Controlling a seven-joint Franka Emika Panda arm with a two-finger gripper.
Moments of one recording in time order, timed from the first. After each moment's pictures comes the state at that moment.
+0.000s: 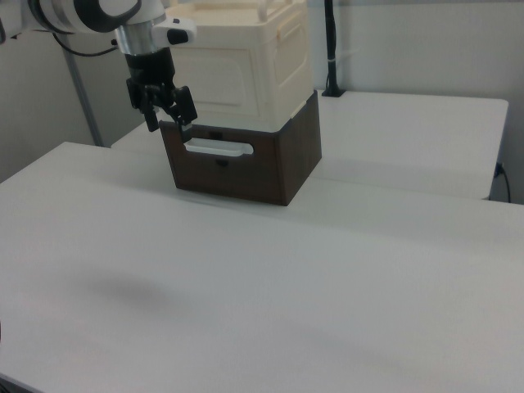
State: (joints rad) arm 0.15 0.14 -0.15 -1.39 0.02 1.57 0.16
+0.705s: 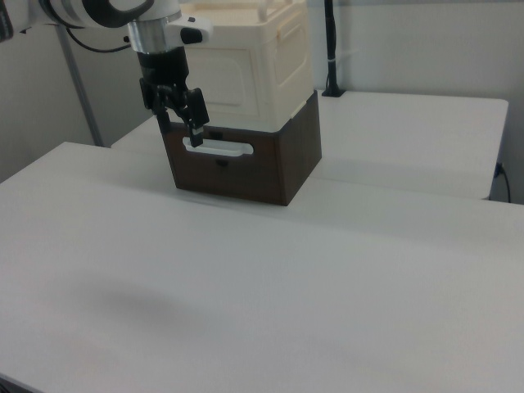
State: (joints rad) arm 0.08 0.12 -0.16 -1.40 0.02 1.52 0.17
